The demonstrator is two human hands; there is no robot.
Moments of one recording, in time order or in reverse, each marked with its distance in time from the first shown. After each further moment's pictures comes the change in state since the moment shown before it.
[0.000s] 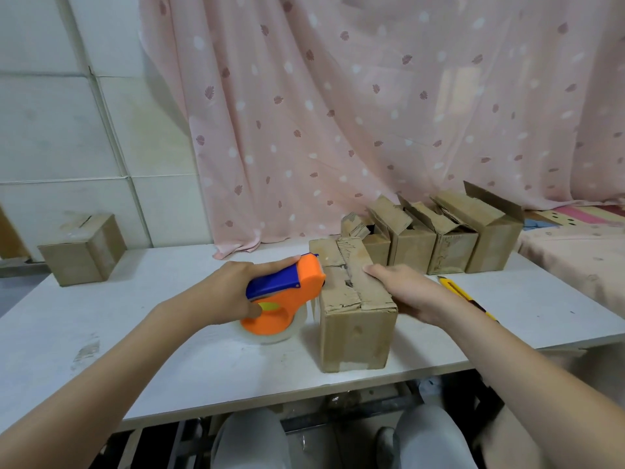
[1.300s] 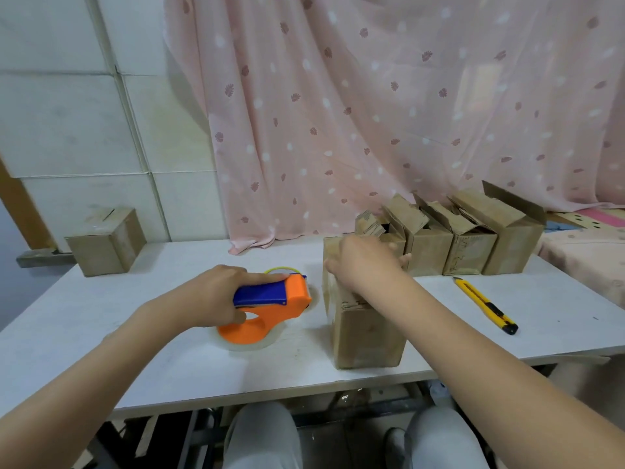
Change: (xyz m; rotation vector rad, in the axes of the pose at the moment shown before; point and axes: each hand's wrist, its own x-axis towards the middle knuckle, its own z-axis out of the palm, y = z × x) left_hand -0.029 -0.033 -0.007 0.184 -0.050 -0.020; right_hand -0.010 -0.081 0.077 -0.916 0.274 -0.073
